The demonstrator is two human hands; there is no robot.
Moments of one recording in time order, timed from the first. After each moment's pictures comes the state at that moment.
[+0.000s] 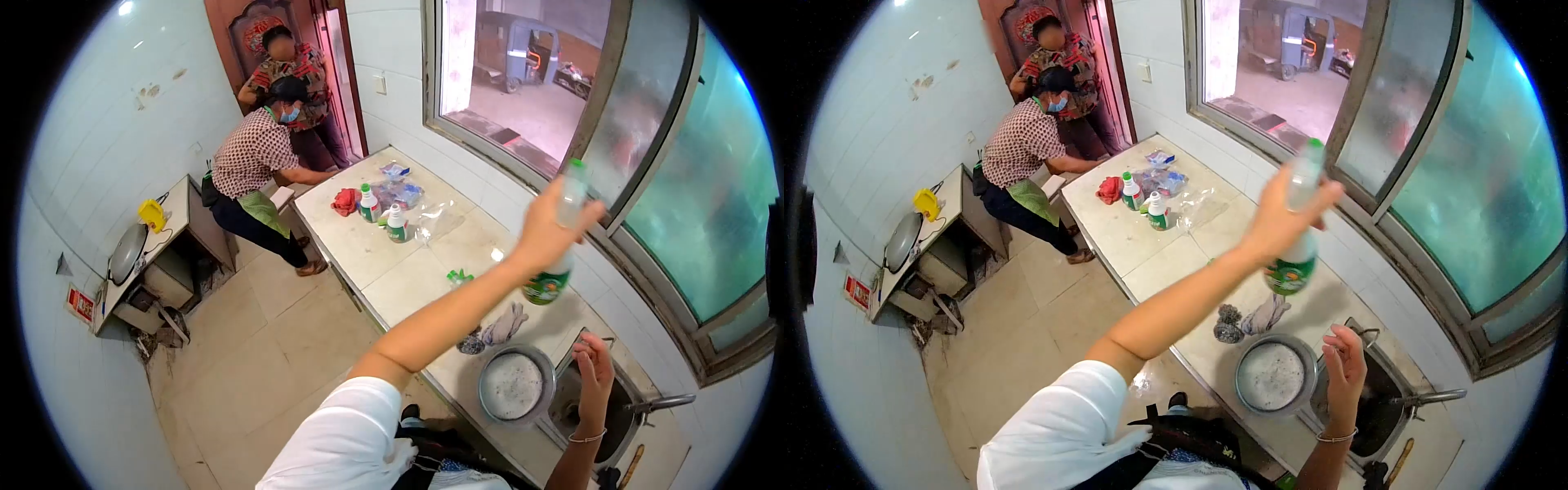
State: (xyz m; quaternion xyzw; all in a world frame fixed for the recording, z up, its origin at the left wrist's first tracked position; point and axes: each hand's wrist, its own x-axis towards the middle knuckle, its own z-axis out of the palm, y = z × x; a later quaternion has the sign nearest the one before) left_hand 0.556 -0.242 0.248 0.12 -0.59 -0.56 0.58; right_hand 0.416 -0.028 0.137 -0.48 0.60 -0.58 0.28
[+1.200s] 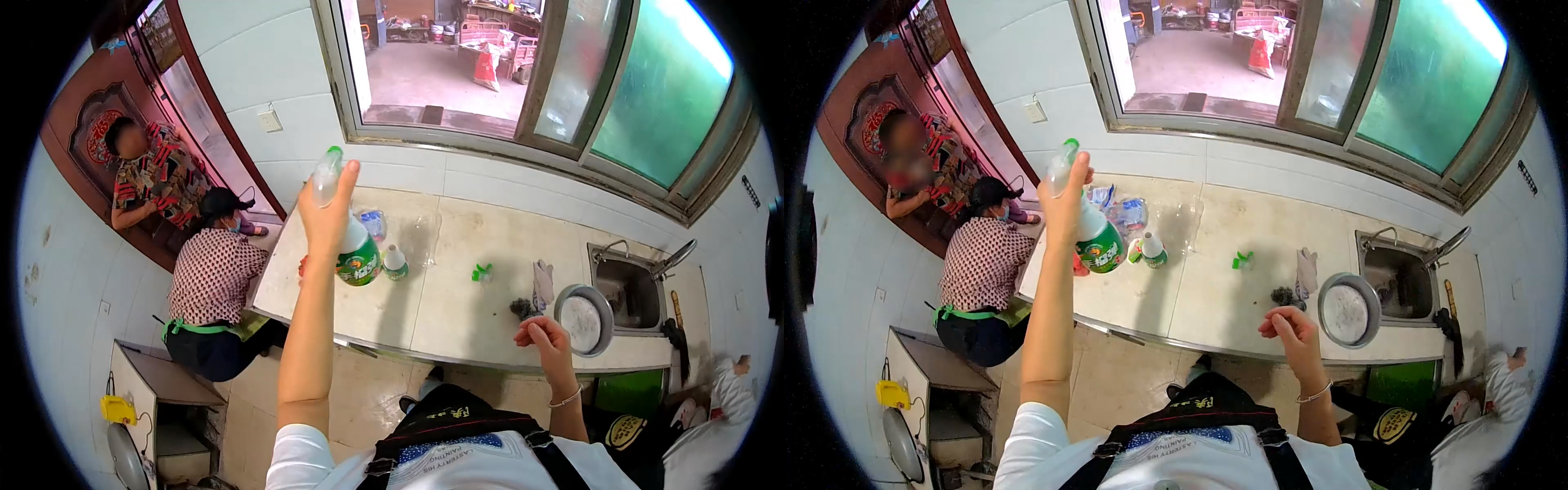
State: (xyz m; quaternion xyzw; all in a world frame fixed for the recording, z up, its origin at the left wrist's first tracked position) left_hand 0.870 -0.550 0.224 0.29 -0.64 -0.45 0.56; right_hand 0.721 -0.186 0.118 -0.29 0.64 -0.64 0.30
